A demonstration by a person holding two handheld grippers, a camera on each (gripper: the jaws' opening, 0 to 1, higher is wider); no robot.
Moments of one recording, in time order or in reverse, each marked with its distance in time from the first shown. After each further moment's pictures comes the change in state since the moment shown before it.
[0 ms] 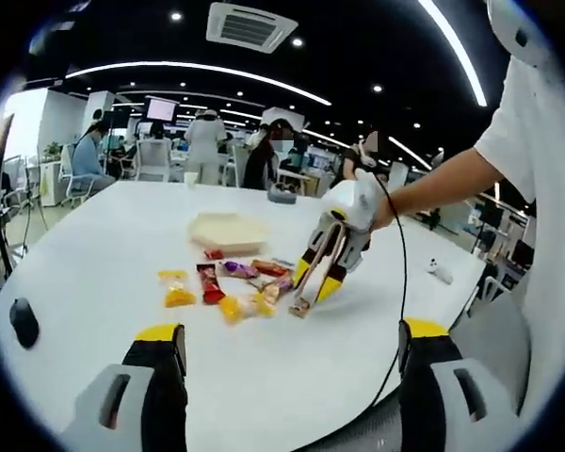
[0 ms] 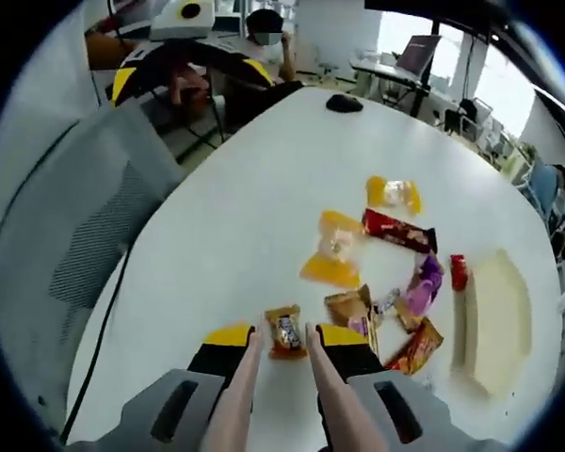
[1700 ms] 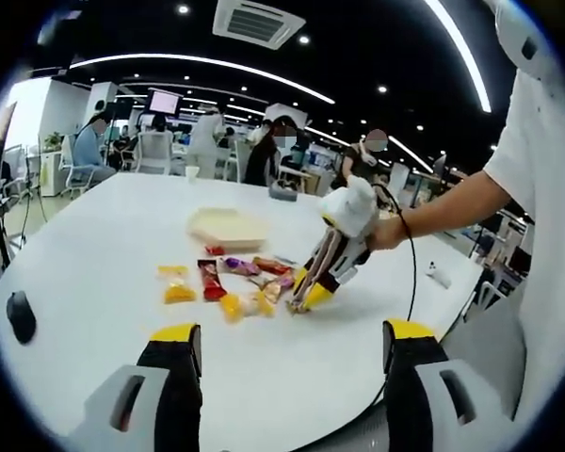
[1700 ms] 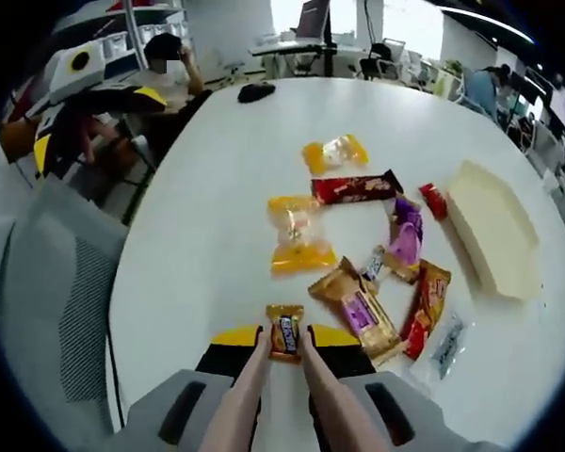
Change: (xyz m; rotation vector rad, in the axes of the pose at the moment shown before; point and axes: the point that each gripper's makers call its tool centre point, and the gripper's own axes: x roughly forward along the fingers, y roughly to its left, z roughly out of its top) left arm 0.001 0.006 0.002 -0.030 0.014 -0.013; right arm 0.010 -0.007 -0.002 0.450 0.013 -0.162
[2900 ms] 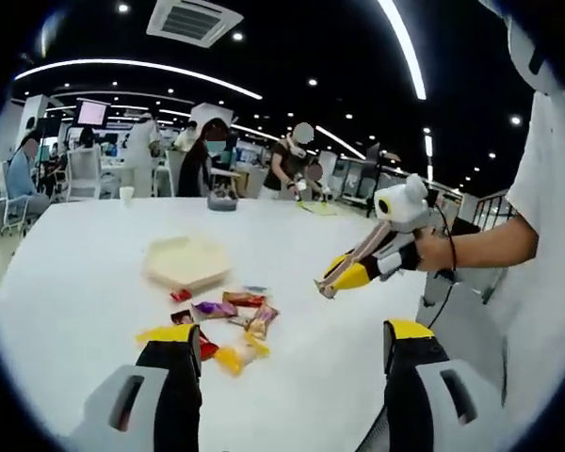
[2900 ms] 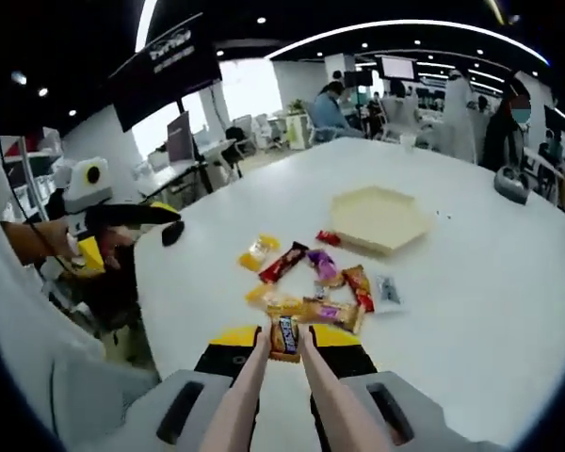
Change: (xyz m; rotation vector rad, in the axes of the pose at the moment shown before) left arm 0.027 0.022 0.065 0.156 0.041 -0.357; right arm -0.115 0.025 0.030 0.625 -0.472 -0.444
